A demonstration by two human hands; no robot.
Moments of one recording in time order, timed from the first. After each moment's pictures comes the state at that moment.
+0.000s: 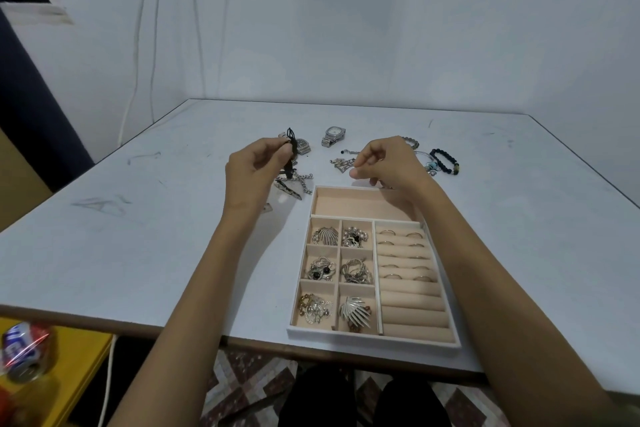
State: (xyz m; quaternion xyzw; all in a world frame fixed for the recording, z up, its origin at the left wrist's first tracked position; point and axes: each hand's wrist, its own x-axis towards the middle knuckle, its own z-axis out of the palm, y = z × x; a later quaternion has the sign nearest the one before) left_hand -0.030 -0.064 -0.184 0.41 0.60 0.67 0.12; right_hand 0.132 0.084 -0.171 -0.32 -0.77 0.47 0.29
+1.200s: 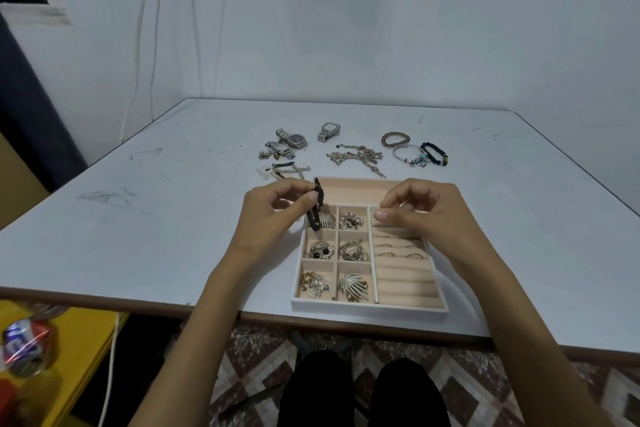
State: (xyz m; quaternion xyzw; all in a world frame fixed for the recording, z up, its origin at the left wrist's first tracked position) left_hand 0.007 -0.112 -0.211 0.49 0.58 0.61 0.20; right_hand 0.223 -0.018 -0.174 -0.28 -0.72 0.53 0.36
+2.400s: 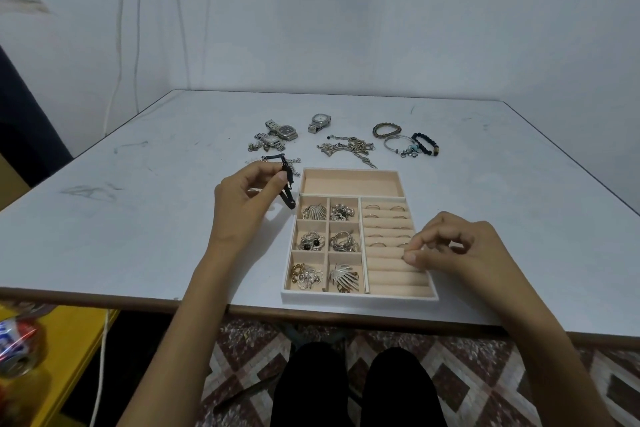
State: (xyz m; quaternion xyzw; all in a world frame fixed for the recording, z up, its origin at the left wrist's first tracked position) left_hand 0.002 -0.113 -0.209 0.43 0.63 0.64 0.12; right_hand 0.278 -0.042 -0.193 -0.34 -0.76 0.45 0.32
